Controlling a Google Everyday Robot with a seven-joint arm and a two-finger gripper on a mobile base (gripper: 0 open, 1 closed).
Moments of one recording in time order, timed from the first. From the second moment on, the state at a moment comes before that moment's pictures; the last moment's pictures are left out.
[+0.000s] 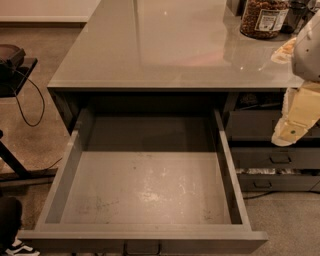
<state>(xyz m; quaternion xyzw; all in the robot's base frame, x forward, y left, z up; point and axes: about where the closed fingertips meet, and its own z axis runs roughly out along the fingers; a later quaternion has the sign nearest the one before) 0.440 -0.218 0.976 -0.60 0.78 -0.03 0.17</state>
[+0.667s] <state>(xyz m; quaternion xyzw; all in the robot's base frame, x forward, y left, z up) 0.440 -0.227 0.973 -0.59 0.79 -0.05 0.17</state>
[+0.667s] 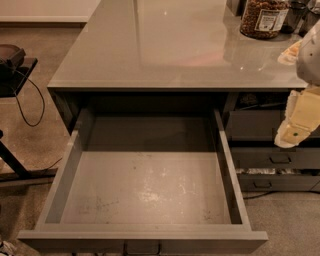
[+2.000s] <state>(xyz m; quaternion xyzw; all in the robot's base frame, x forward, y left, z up) 0.375 -0.246 0.884 -0.70 0.68 -0.10 0.20</state>
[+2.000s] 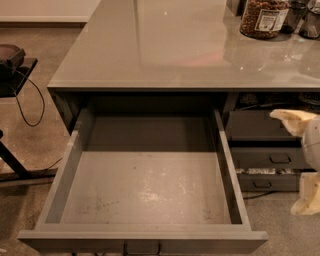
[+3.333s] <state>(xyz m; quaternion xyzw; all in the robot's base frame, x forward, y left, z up) 0.339 -0.217 0.824 -0.73 0.65 -0.08 0.20</state>
